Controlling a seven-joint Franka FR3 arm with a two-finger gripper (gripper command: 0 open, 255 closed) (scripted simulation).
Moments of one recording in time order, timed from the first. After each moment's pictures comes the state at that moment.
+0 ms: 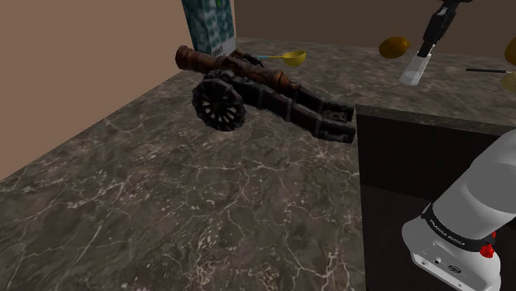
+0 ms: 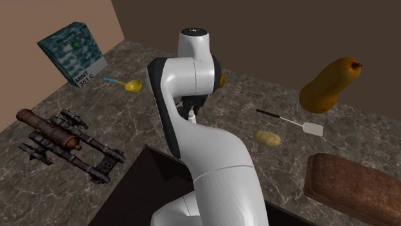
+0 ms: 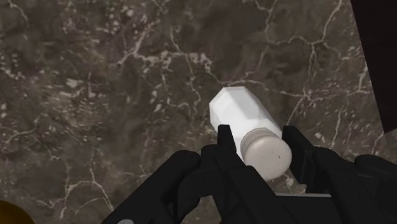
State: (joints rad) arm -0.12 -0.72 -0.32 -2.24 -0.14 1.52 -0.46
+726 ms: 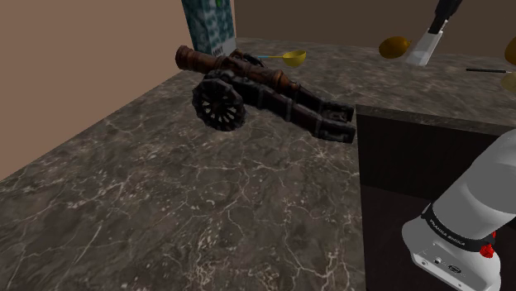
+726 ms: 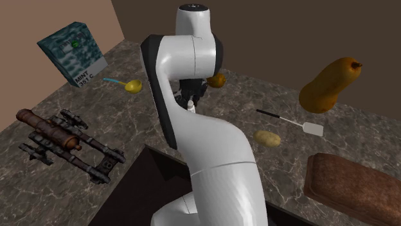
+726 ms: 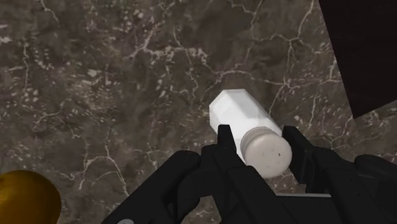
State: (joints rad) arm -0.11 -0.67 -0.31 -2.05 -0.12 1.39 -0.46
